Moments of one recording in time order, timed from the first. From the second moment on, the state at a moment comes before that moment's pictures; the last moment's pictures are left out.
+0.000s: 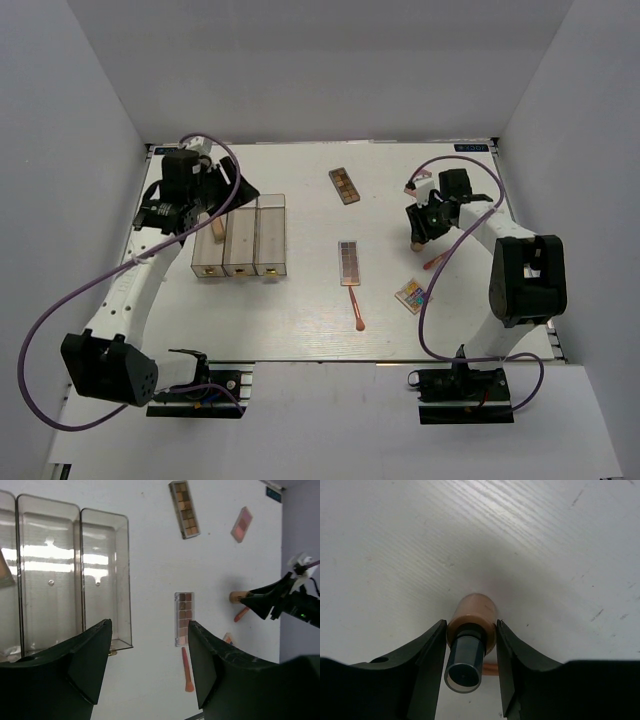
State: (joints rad) left arm -0.18 1.25 1.22 -0.55 0.21 -0.54; right arm 0.12 1.70 1.11 -0.45 -0.28 -0.40
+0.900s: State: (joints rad) left arm -0.20 1.21 1.51 -0.25 0.54 -0.61; right arm 0.66 2.09 1.81 -0.32 -0.96 -0.23
